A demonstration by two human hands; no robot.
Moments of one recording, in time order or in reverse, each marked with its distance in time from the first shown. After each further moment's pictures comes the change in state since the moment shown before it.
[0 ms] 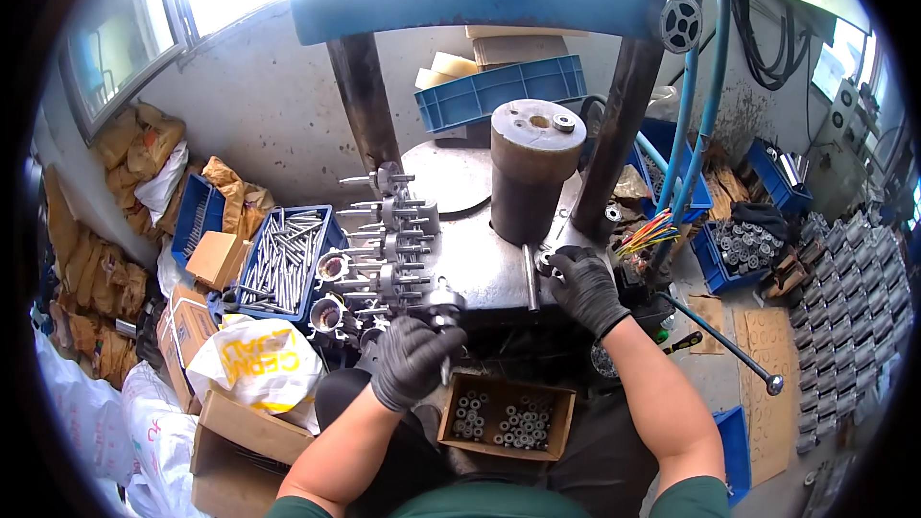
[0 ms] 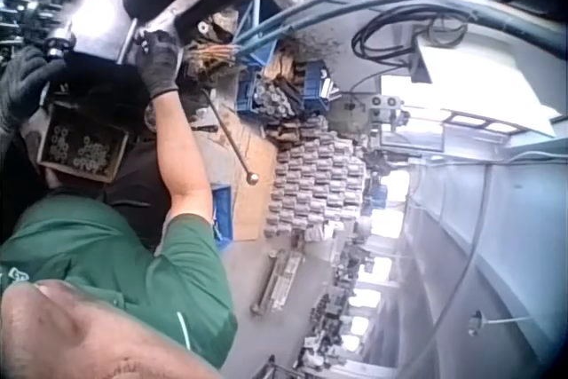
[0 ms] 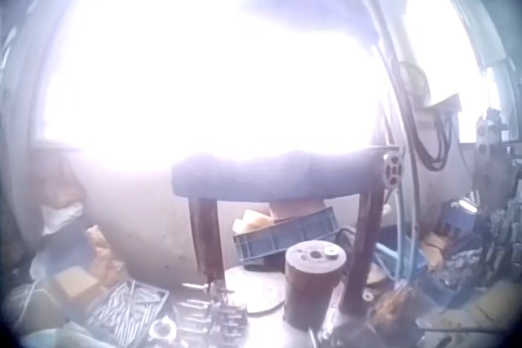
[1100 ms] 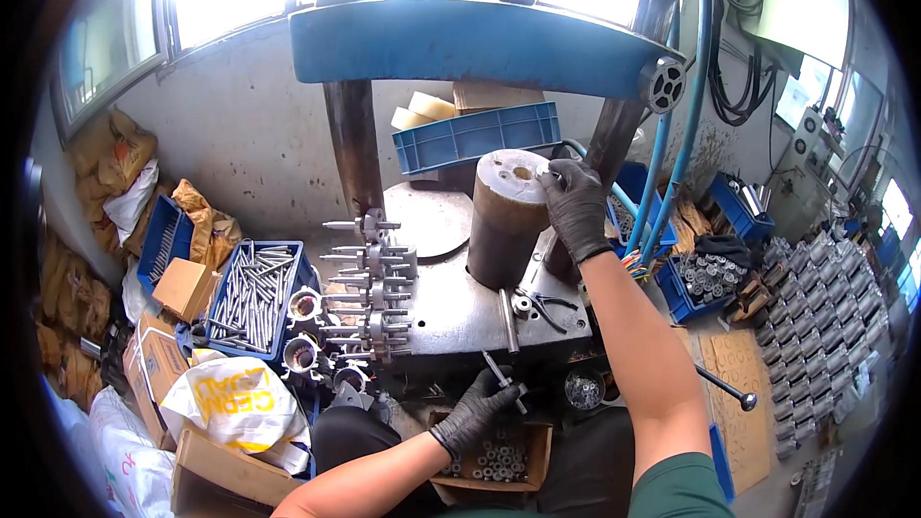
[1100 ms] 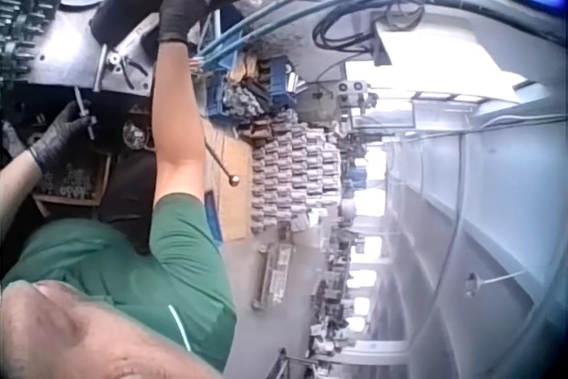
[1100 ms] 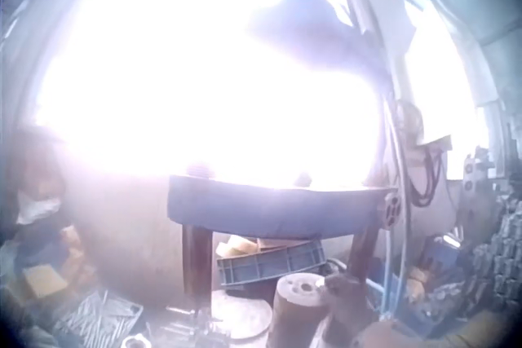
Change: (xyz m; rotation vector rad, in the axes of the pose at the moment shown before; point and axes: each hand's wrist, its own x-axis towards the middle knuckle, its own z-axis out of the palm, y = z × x) left_hand -0.025 0.042 0.126 -1.414 -0.283 -1.374; right_hand 0.177 -0.008 -0.075 0.092 0.500 0.207
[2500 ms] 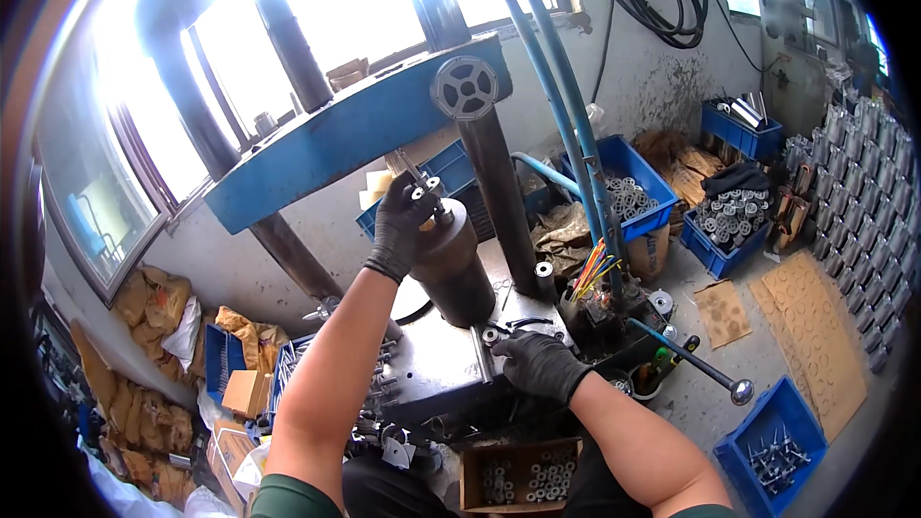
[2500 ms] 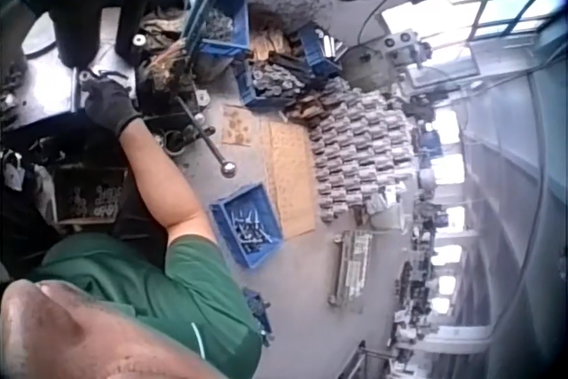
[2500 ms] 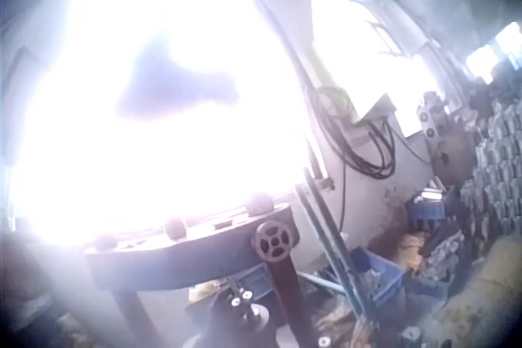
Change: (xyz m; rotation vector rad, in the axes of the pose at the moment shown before) left_hand 0.218 0.300 0.066 0.289 -0.146 0.718; right_hand -0.191 0.054 -0.077 0.190 -0.631 -0.028
